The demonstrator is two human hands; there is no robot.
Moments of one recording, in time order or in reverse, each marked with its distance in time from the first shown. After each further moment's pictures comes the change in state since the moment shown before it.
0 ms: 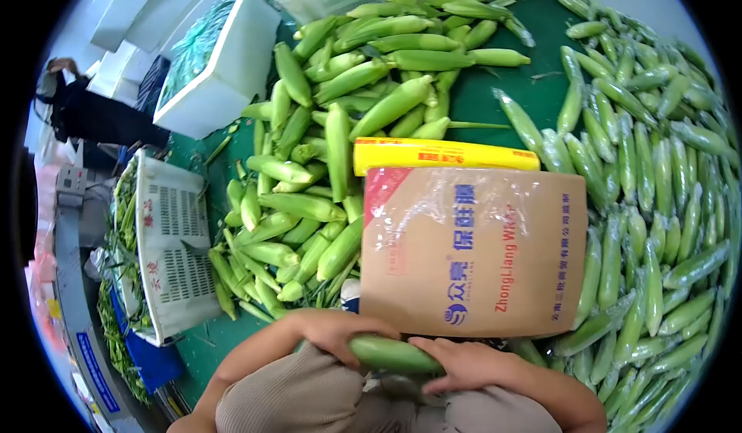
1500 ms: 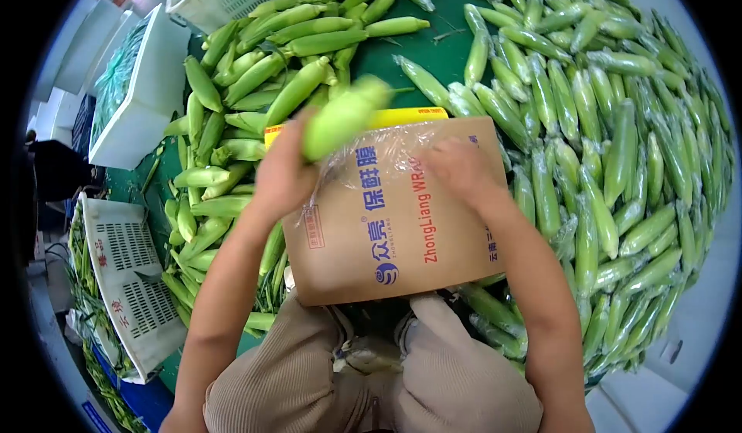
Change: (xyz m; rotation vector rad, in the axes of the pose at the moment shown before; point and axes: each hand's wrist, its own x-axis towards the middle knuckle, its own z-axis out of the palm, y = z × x) left_hand 0.105 0.086 -0.140 0.856 1.257 0.204; right_hand -0.024 0.126 -0.156 -0.636 0.981 0.138
